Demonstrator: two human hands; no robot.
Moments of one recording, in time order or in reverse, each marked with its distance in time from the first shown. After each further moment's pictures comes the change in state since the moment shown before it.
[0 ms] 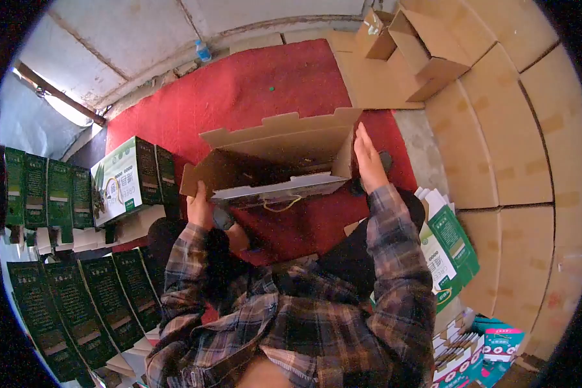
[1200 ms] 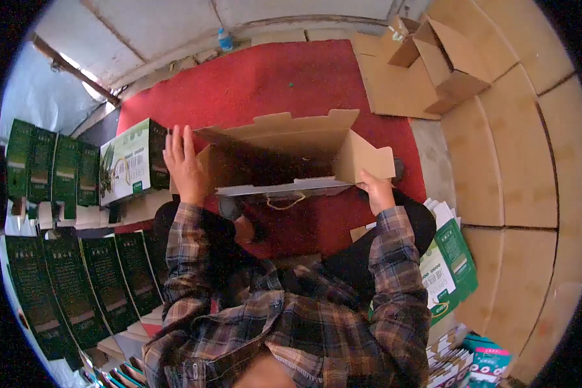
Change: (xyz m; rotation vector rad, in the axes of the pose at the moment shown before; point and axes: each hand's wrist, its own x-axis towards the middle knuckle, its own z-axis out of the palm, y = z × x) left_hand 0.020 0.098 0.028 1.507 0.309 0.887; right_hand -0.024 0.053 -0.009 0.172 0.091 0.260
